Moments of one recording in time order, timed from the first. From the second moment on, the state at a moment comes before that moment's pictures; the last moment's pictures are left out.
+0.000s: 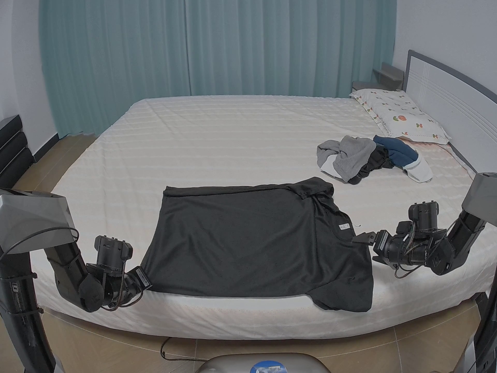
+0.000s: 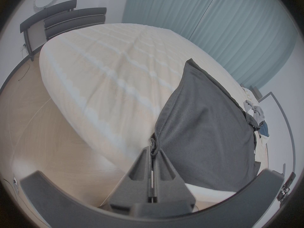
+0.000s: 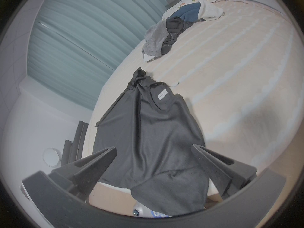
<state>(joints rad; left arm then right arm) -0.15 2.19 -0.48 -0.83 0.13 -0.75 0.08 2.15 -0.67 -0.84 0.33 0.67</state>
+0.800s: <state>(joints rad) -0.11 2.09 -0.32 -0.84 0.08 -0.73 0.07 2.23 -0.61 -0.85 0.33 0.60</state>
